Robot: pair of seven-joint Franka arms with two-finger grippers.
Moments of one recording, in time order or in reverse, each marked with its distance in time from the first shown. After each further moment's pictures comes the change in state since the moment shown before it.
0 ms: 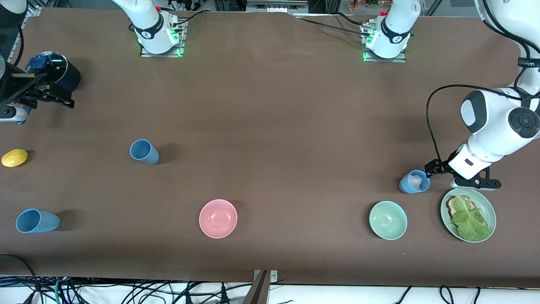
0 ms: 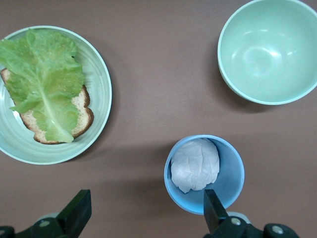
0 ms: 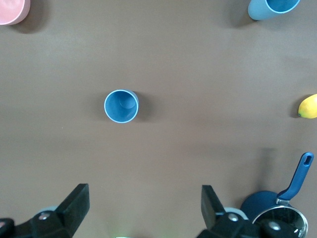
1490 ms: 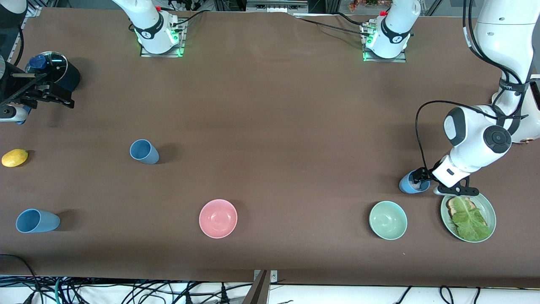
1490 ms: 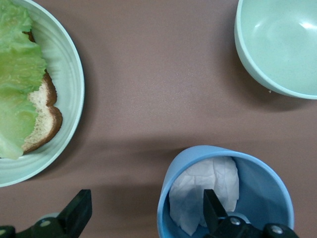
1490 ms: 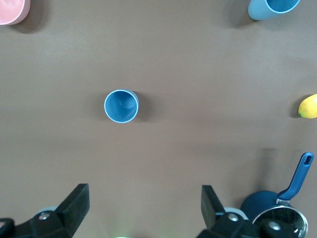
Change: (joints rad) left arm -0.001 0.152 -0.002 0.021 -0.003 0.122 0.005; right arm 0.000 0.000 0.000 0.000 0.000 0.000 0.000
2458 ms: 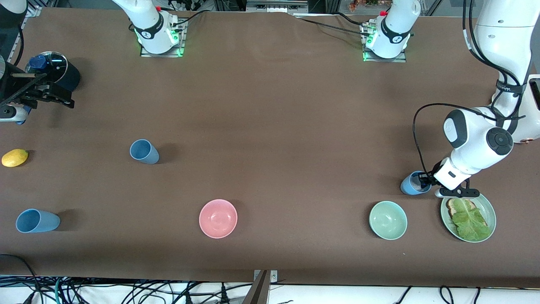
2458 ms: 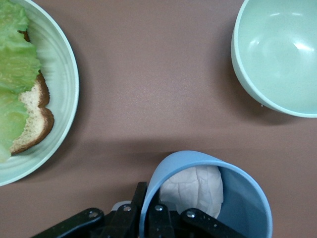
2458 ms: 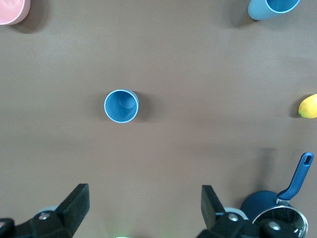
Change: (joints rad) left arm -0.002 0.007 -0.001 0.015 -0.068 0.000 -0.002; right arm 0.000 0.000 0.000 0.000 0.000 -0.001 0.000
